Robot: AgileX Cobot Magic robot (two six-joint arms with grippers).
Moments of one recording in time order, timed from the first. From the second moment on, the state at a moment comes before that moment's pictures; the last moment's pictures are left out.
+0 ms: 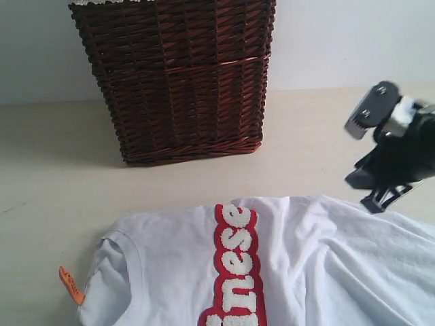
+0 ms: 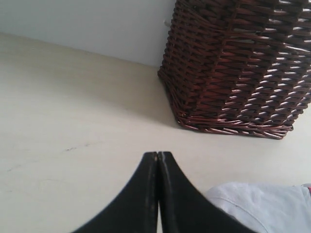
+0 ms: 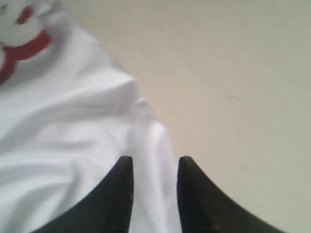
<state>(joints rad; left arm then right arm) 0.05 0.30 0.00 -1.47 0.18 1.18 0.05 1.53 -0.77 0.74 0.46 -1.41</state>
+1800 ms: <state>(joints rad) 0.05 0.30 0.00 -1.47 0.18 1.18 -0.39 2.05 -1.03 0.67 0.04 -1.34</state>
